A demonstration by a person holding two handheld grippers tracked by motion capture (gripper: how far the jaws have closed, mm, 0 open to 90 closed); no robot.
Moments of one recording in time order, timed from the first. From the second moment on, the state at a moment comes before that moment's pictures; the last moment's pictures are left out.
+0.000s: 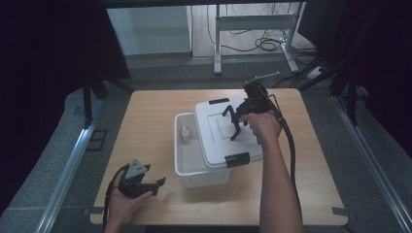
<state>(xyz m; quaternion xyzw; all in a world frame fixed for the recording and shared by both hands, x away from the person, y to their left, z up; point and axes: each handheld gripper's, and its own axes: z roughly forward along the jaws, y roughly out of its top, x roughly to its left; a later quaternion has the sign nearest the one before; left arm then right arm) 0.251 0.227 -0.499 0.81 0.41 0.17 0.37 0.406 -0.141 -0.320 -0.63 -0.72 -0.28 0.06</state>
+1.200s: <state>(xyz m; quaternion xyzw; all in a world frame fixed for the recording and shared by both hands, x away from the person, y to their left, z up) 0.248 0.235 -0.496 0.81 0.41 0.17 0.39 0.398 -0.066 -0.341 -0.65 -0.71 -0.28 0.07</state>
